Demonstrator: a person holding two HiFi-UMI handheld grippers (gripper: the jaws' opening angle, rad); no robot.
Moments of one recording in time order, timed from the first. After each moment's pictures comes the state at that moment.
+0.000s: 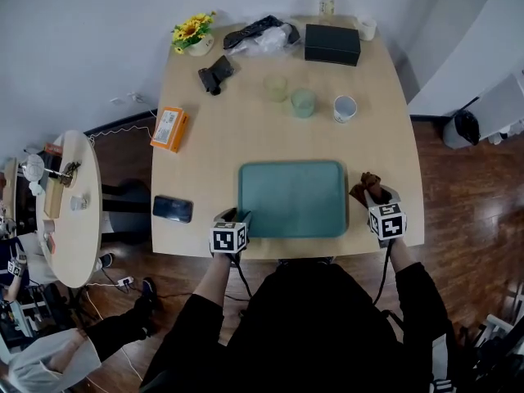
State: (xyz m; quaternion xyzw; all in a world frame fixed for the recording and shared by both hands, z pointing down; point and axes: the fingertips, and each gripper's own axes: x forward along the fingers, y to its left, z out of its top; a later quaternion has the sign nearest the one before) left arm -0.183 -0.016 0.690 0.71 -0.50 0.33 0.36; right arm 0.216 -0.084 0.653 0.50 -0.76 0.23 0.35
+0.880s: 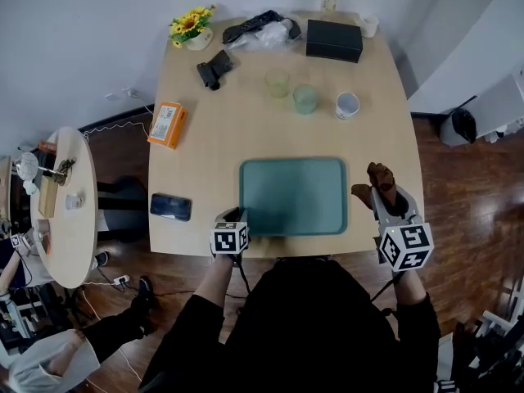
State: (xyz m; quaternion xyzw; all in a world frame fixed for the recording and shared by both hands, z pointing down) left arm -0.187 -0.015 0.692 0.71 -0.51 0.32 0.37; right arm 0.167 -0.072 0.477 0.54 -0.80 0.18 0.19
